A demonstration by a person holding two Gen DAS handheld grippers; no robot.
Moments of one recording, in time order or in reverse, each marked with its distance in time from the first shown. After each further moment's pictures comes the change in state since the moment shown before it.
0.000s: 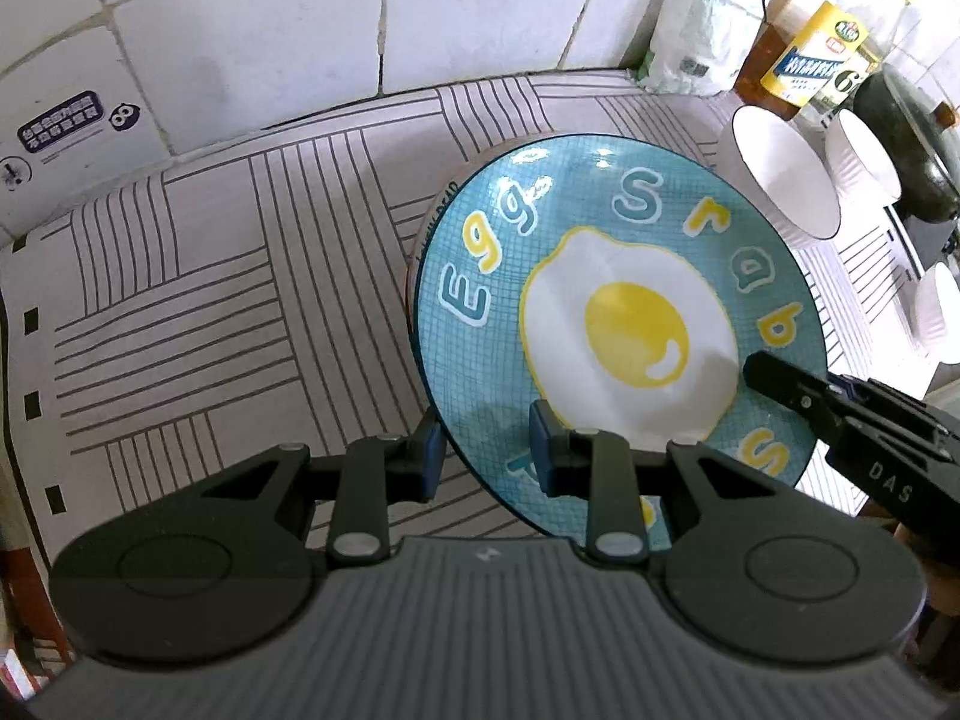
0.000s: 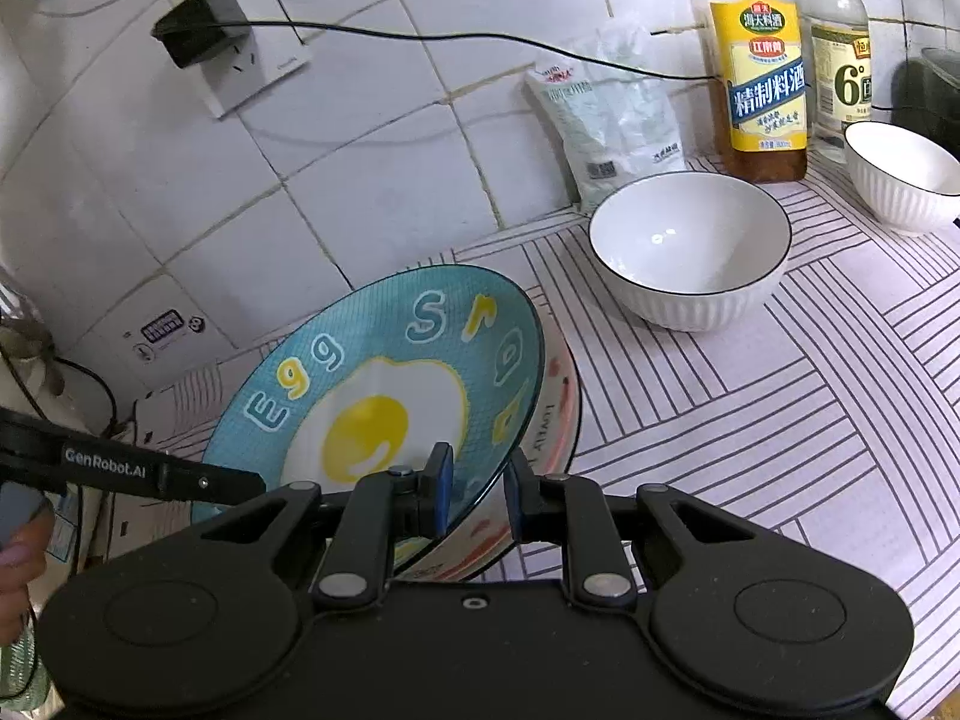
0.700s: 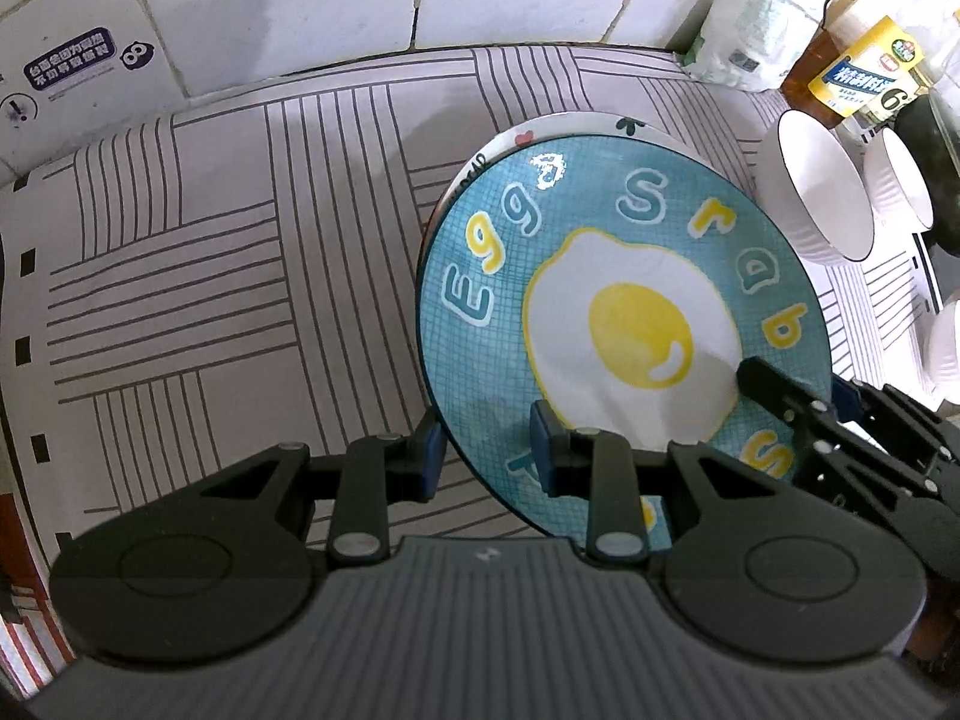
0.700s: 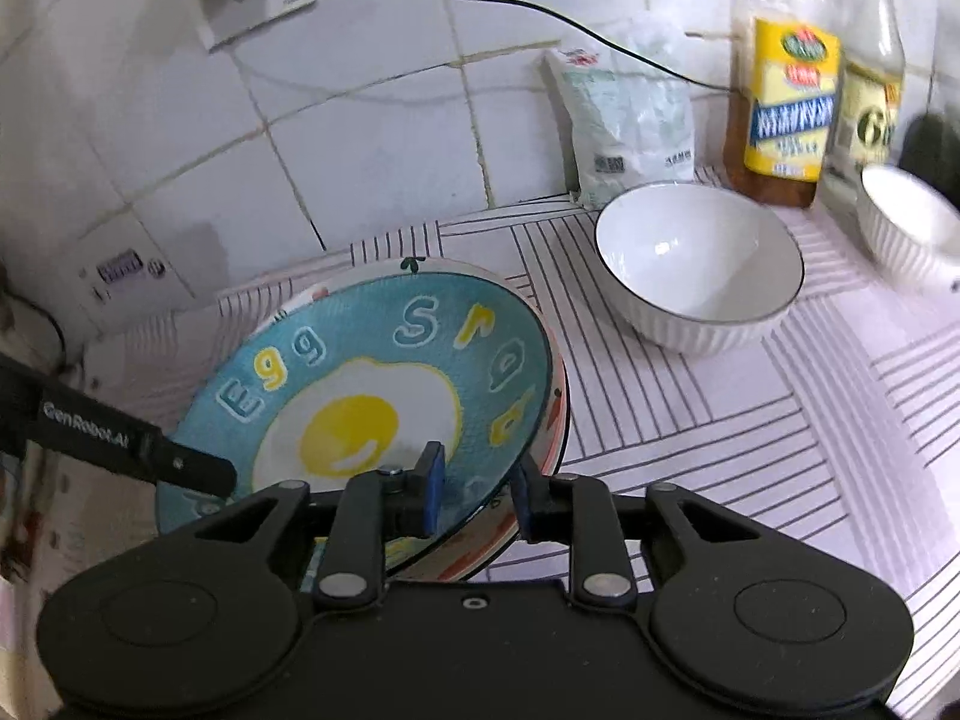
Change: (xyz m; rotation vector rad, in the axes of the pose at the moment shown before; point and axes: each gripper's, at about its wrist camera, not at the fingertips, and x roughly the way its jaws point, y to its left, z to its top) left arm 0.017 0.001 0.007 -0.119 0.071 0.017; right arm 0.018 0.018 0.011 -0.137 0.079 -0.113
